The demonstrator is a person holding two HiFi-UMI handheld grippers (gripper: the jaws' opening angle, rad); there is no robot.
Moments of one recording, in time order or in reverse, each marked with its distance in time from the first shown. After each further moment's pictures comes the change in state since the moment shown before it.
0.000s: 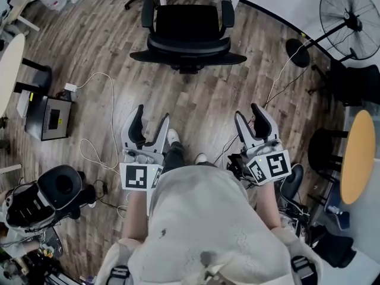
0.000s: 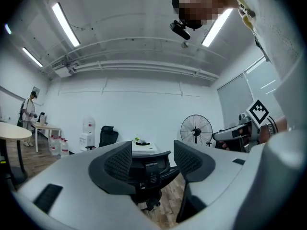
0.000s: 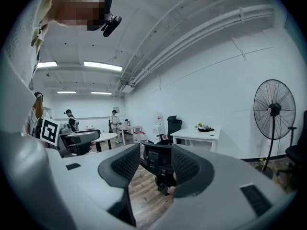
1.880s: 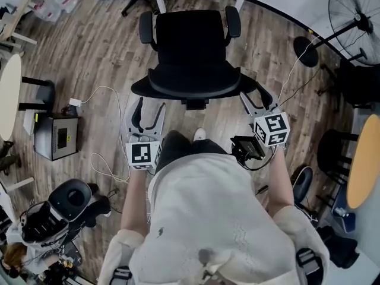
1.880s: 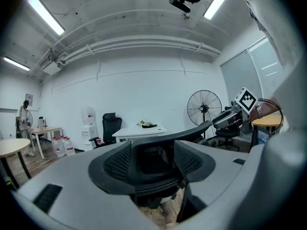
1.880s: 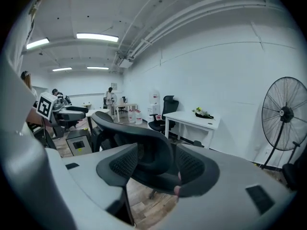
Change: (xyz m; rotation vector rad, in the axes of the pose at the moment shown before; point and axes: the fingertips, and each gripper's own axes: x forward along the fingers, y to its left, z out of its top) left arm 0.229 0.154 -0.123 0.109 0.215 0.001; right arm 0.266 -0.184 -0.072 -0.113 0.269 -0.039
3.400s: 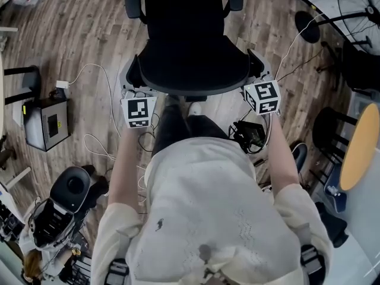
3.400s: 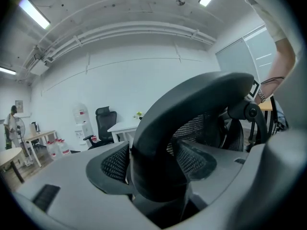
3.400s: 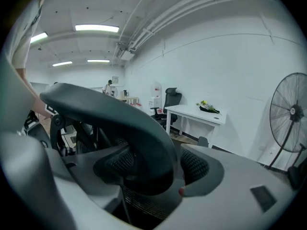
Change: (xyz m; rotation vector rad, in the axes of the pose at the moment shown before) left arm 0.169 0.074 -0.088 0.095 0.098 -0.050; right arm 0.168 -0.030 -0.029 -0.030 0.081 0.026
